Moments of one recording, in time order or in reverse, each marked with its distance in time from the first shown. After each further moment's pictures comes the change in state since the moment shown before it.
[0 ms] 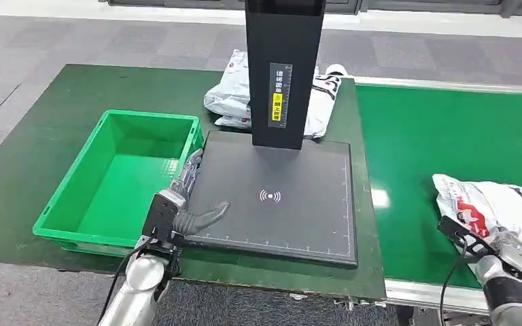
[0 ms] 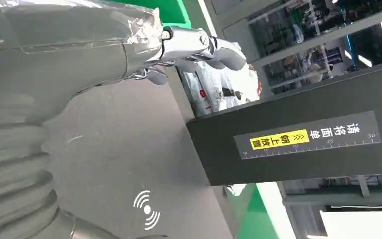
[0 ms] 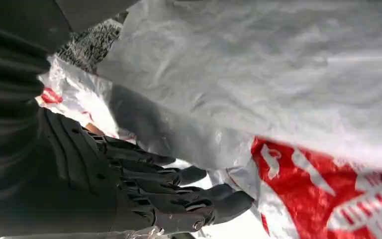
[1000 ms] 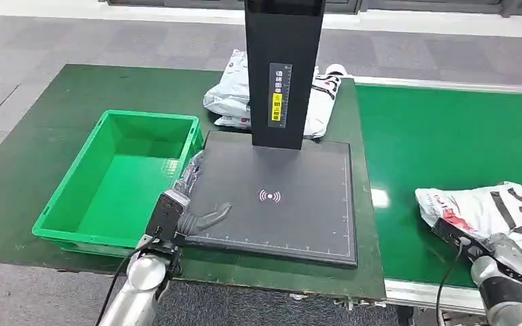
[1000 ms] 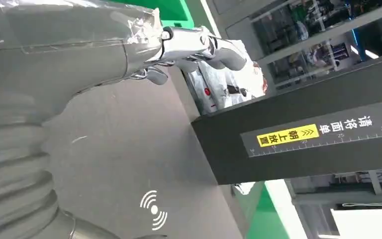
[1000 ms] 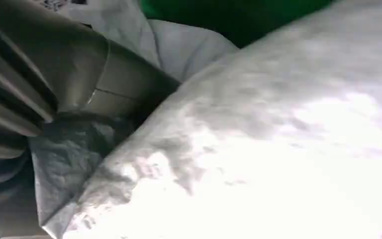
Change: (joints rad) left arm 0.004 0.000 -0.001 0.002 -0.033 0.021 0.016; right arm -0.019 0.011 0.014 0.042 -0.026 -0.044 -0.039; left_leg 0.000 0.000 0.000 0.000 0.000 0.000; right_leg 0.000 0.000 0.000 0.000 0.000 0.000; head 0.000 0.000
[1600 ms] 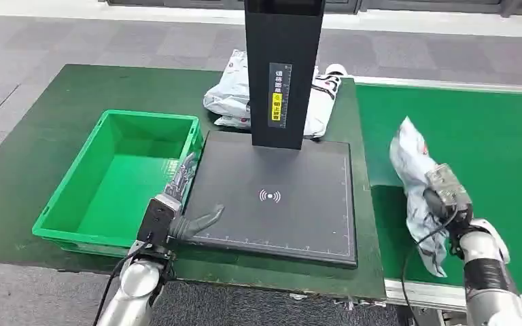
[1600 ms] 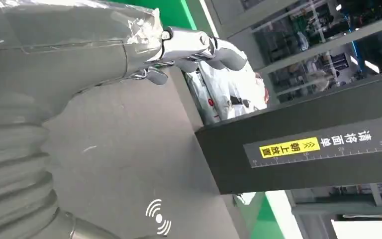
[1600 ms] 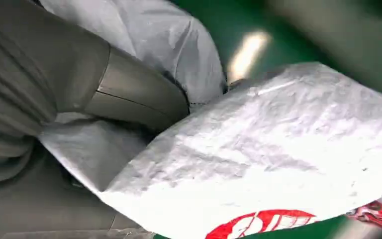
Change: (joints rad) left arm 0.038 0.005 0.024 -0.052 -0.010 0.006 -0.001; right arm 0.000 0.139 -0.082 -0.275 -0.833 0.158 -0.473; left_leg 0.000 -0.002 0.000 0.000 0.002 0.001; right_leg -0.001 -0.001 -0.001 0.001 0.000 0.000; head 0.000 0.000
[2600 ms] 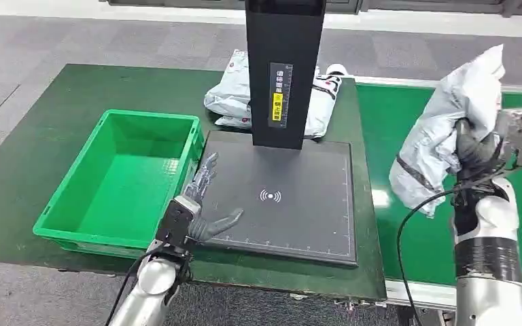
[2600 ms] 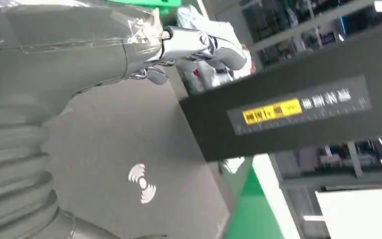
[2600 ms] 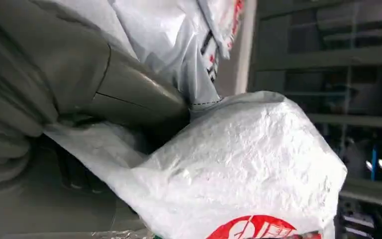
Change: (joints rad) left arm -0.043 -0.028 -0.090 0.072 0.031 -0.011 -0.031; right arm -0.026 0.066 0.160 -0.421 -0.492 -0.183 0.111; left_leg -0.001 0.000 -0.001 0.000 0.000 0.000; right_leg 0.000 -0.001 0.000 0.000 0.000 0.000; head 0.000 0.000
